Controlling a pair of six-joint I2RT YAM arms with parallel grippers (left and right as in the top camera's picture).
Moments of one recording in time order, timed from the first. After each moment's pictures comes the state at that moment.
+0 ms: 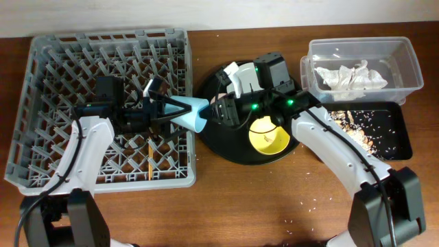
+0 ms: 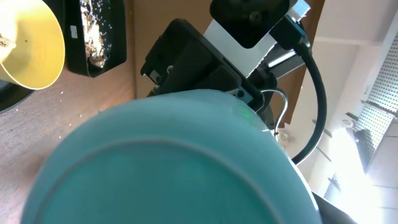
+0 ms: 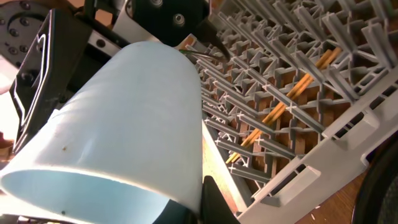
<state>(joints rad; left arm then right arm) 0.03 1.66 1.20 -0.86 1.57 -0.31 0.41 1.70 1.29 -0.31 -1.05 0.27</state>
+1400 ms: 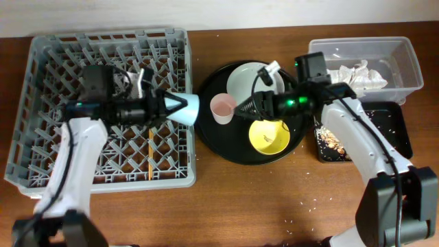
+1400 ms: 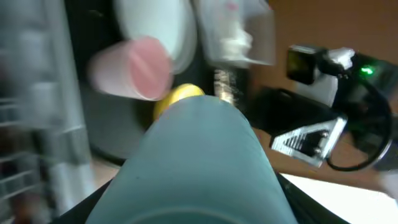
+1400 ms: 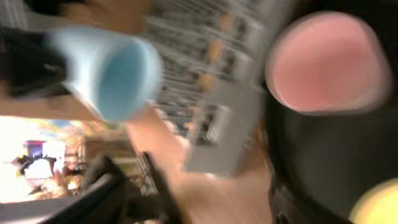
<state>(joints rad) 0.04 1.58 1.27 -0.78 0.97 -0.30 0.16 1.71 1.29 -0.68 -1.01 0.16</state>
